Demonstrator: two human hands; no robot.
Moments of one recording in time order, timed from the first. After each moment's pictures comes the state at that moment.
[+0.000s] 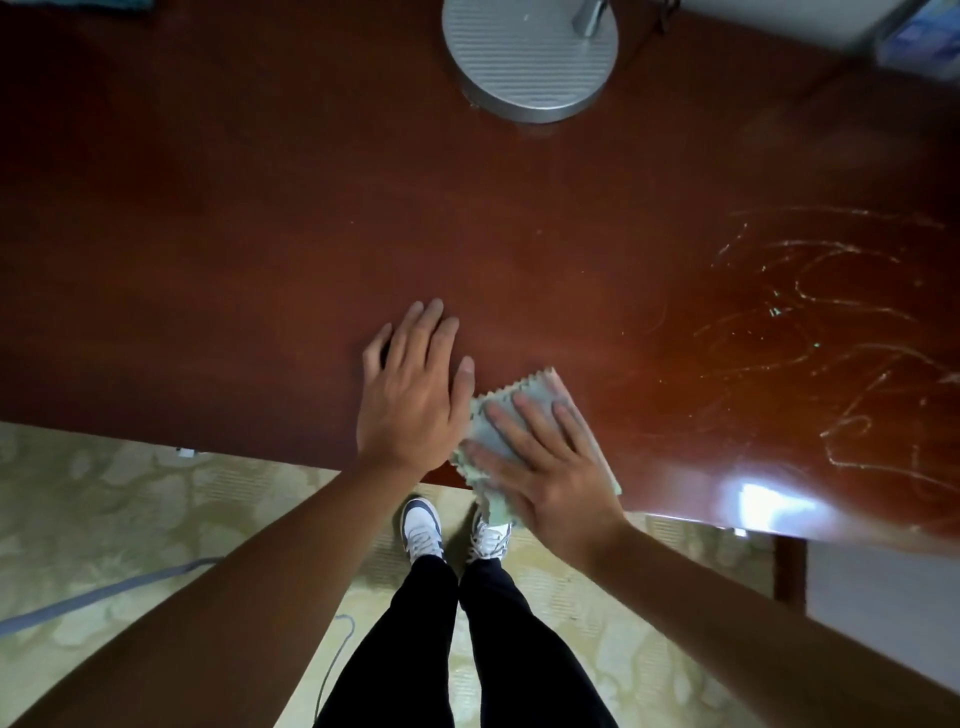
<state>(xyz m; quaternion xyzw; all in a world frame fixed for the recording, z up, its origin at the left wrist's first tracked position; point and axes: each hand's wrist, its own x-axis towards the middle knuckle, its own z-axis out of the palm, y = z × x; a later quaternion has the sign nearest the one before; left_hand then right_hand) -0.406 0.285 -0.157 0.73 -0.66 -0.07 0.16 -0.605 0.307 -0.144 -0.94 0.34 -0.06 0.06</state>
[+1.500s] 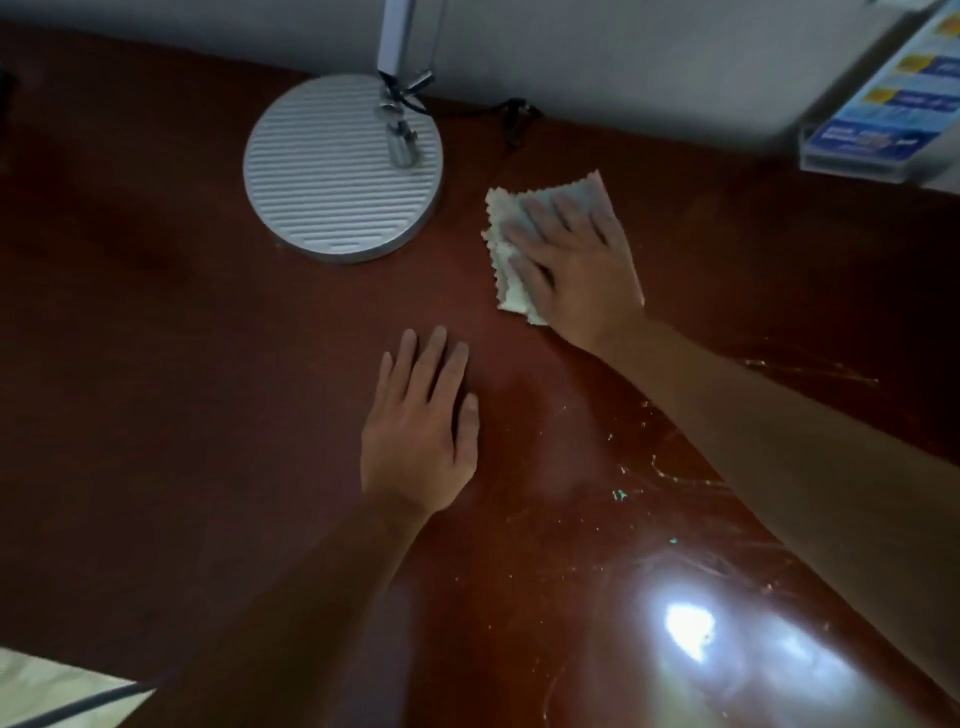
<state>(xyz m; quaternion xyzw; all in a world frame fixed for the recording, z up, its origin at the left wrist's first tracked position) -0.581 0.098 -0.154 0.75 -0.65 -0.02 0.16 -0.720 -0.096 -0.139 -0.91 0.41 -0.03 0.02</state>
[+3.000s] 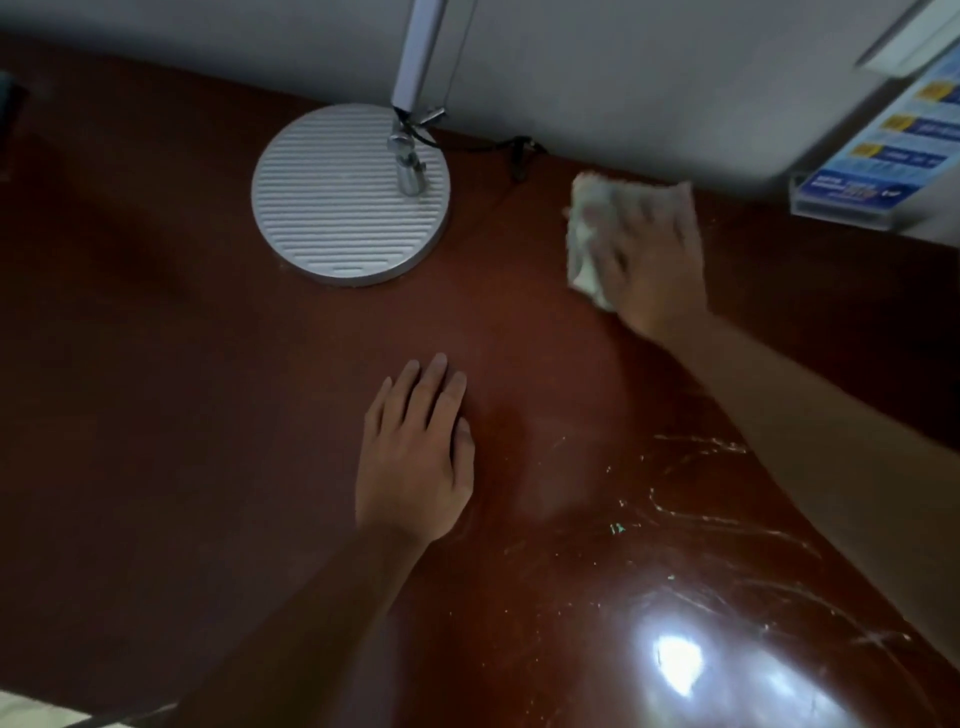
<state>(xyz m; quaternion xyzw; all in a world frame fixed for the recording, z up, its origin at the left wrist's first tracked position) -0.580 0.098 -0.153 0.76 -0.63 -0.03 0.14 -0.762 -0.153 -0.139 -0.87 0.49 0.03 -0.02</state>
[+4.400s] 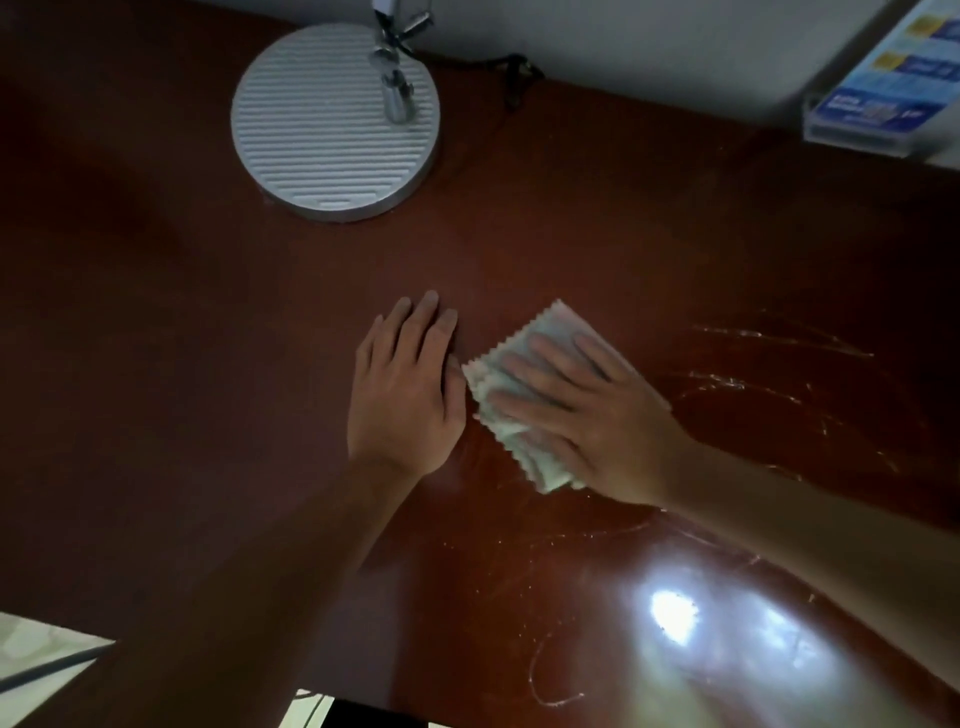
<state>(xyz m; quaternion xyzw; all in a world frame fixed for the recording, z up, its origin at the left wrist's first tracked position) -0.580 0.099 -0.153 0.76 -0.63 -0.02 0.16 -0.798 0.022 -0.138 -0.98 0.17 0.01 0.07</state>
